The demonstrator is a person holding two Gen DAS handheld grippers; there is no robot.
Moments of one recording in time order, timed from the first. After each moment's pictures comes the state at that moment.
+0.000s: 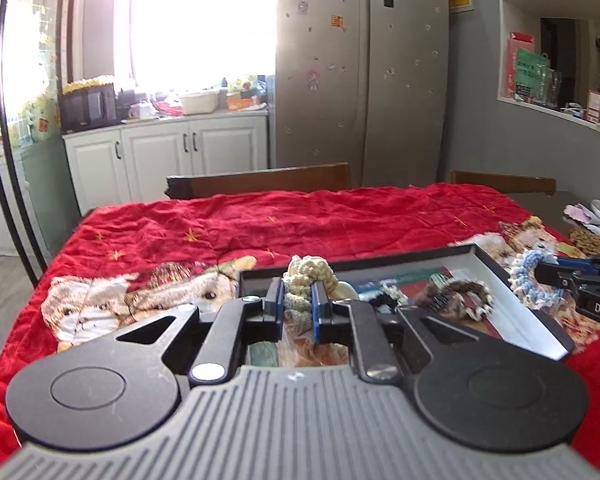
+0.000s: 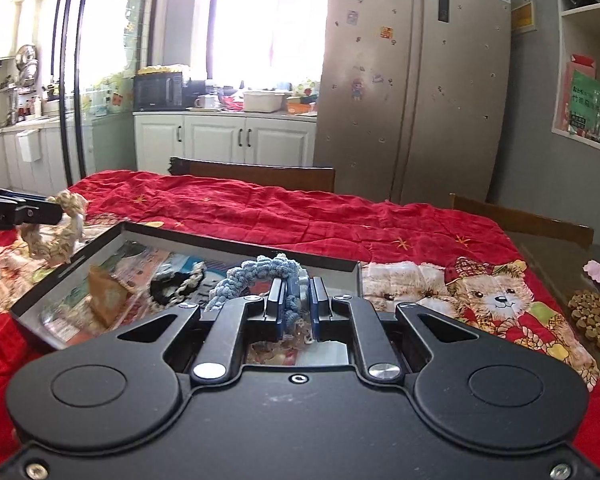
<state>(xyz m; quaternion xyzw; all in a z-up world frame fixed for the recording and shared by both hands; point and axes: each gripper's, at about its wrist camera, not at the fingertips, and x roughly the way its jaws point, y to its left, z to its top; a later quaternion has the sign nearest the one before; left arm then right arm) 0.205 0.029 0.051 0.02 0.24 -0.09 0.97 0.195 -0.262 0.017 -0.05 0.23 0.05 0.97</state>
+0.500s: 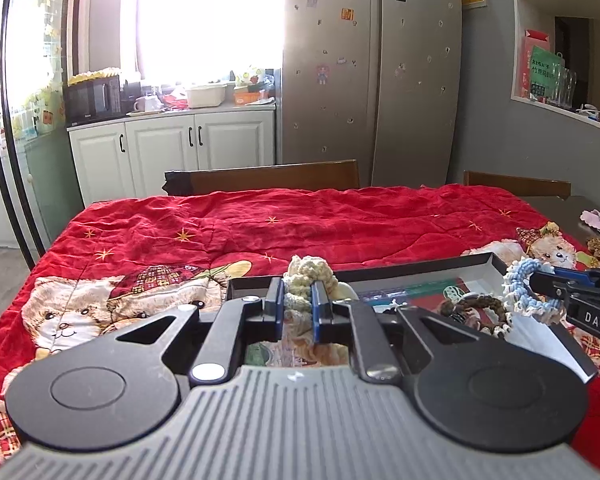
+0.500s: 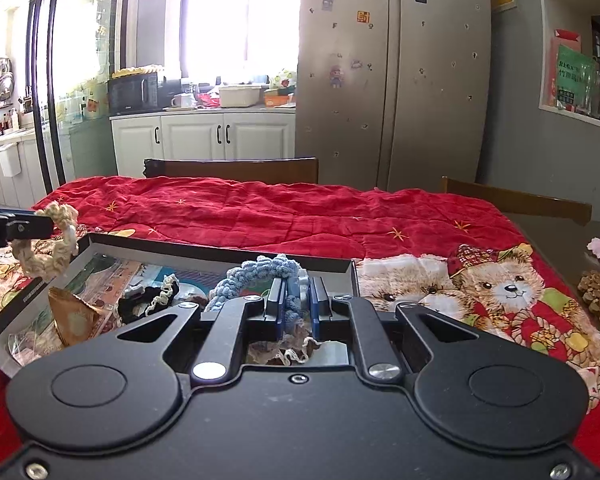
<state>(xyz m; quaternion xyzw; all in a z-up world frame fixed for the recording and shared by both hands) 0.241 0.014 0.035 0.01 0.25 -0.08 0.97 0.235 -0.265 0.000 -0.02 0.24 0.03 0.97</state>
